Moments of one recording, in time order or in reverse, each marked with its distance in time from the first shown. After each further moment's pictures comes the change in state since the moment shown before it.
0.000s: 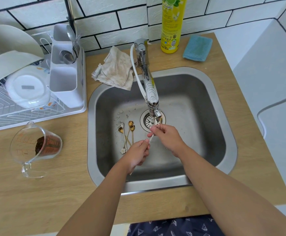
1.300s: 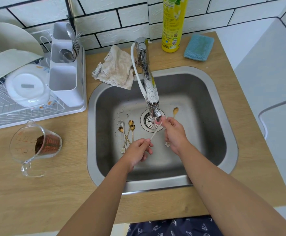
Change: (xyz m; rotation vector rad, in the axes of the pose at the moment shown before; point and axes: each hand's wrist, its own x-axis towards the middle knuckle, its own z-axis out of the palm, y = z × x) left_hand 0.007 -0.004 0.000 0.041 0.069 0.116; right_hand 0.004 -0.008 -0.006 0.398 0.195 0.108
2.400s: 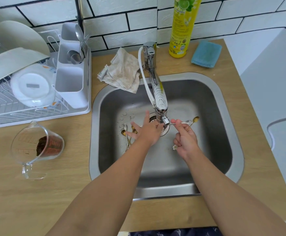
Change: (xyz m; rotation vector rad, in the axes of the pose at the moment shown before) left_hand 0.061 0.067 0.022 0.746 0.240 -0.015; right_hand 0.007 -0.002 -0.015 0.332 0.108 0.018
